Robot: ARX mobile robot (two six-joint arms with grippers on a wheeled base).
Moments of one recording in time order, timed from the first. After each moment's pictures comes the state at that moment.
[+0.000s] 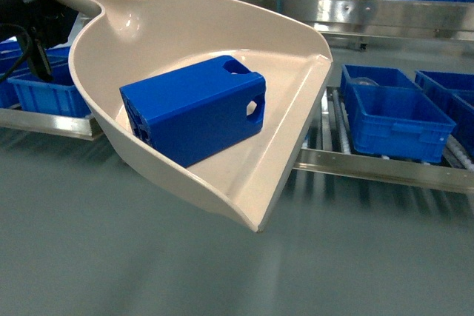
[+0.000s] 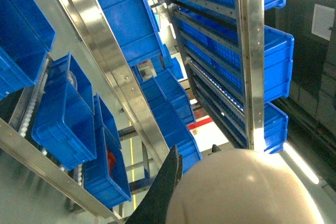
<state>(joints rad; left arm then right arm) -0.05 1.85 0.83 1.28 0.35 -1.33 0.16 0.88 0.35 0.43 0.00 -0.02</state>
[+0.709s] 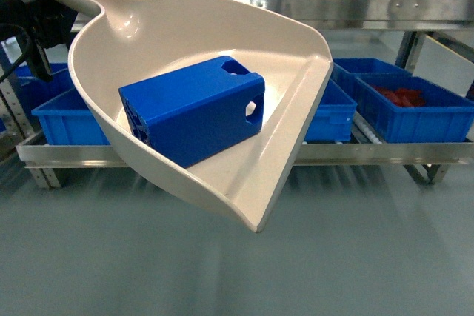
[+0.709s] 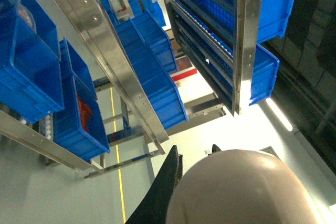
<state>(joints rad) -0.05 1.85 0.83 1.28 0.35 -1.33 0.16 0.88 0.35 0.43 0.00 -0.02</state>
